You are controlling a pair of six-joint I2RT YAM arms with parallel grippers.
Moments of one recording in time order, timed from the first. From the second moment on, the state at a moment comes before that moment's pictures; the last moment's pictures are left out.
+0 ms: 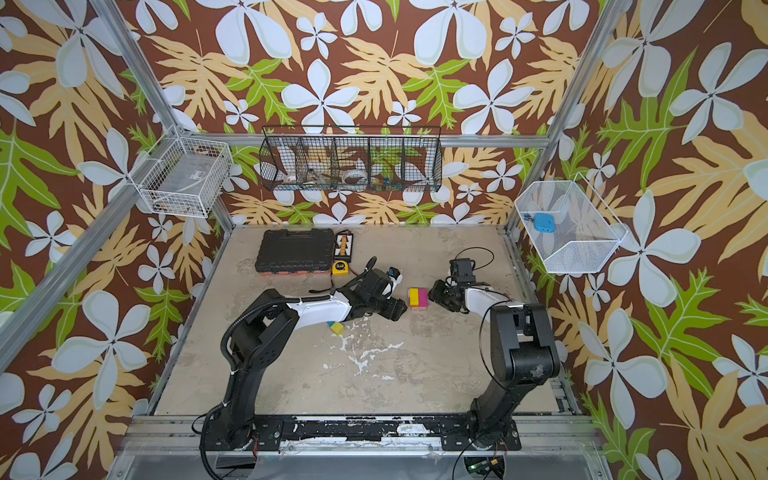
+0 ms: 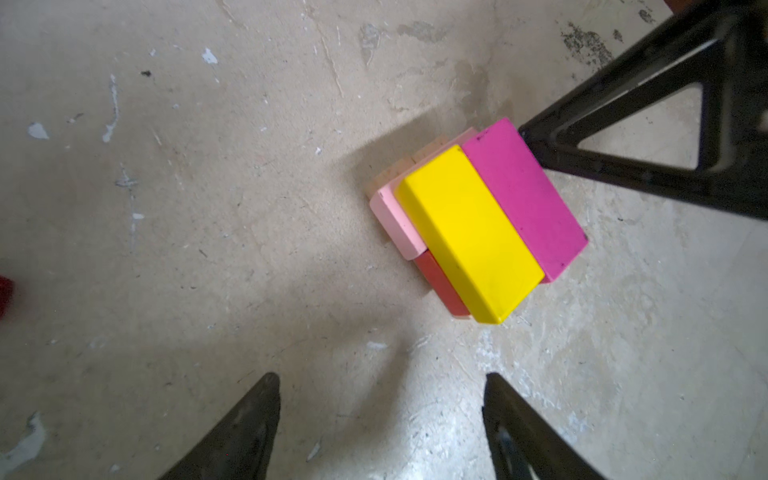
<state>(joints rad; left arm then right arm) -0.80 2.12 1.40 -0.07 0.10 -0.29 0.06 1.71 0.94 -0.25 -0.24 0.53</state>
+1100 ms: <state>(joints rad) -0.79 2.12 1.45 -0.08 0.06 -0.28 0.06 1.71 0.95 -0.25 -0.23 0.53</state>
